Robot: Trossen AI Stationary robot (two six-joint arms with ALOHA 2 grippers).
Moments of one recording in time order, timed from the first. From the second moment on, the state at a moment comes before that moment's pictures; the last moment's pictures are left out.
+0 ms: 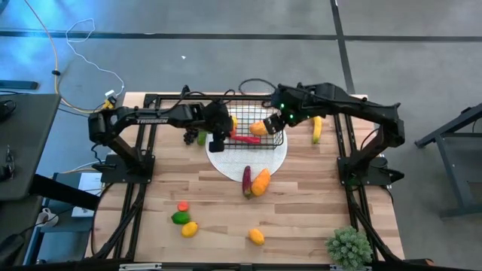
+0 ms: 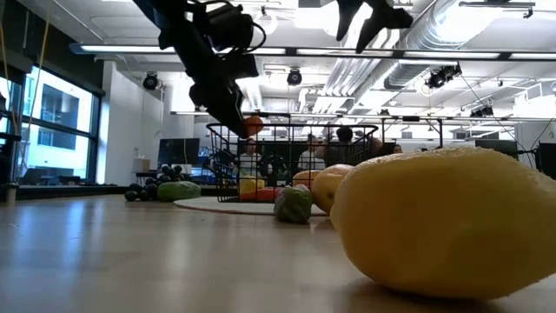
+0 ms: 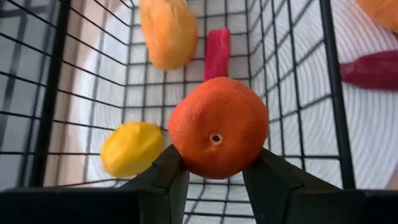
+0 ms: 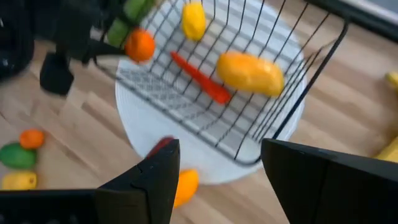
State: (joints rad) left arm 0.46 1.58 1.10 -0.47 0.01 0.40; right arm -0.17 1.60 1.82 -1.32 0.15 0.81
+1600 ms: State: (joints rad) left arm 0.45 1.43 1.55 -1.11 -0.09 0.13; right arm 0.12 1.64 1.82 -1.42 0.04 0.35
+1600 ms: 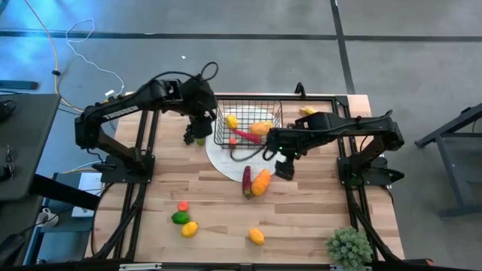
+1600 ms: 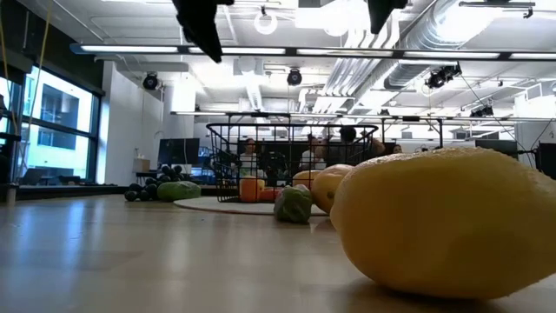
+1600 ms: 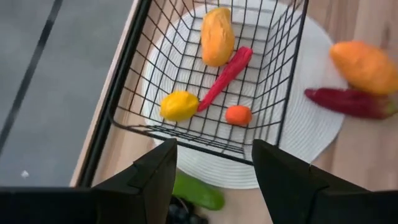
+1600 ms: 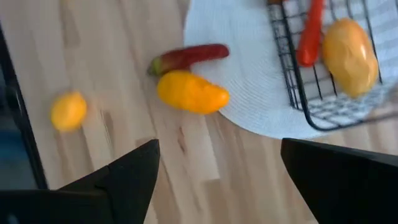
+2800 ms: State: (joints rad) left arm 0.38 1.34 1.56 -1.22 -0.12 0.00; right arm 0.20 2.02 1.82 -1.29 0.06 -0.42
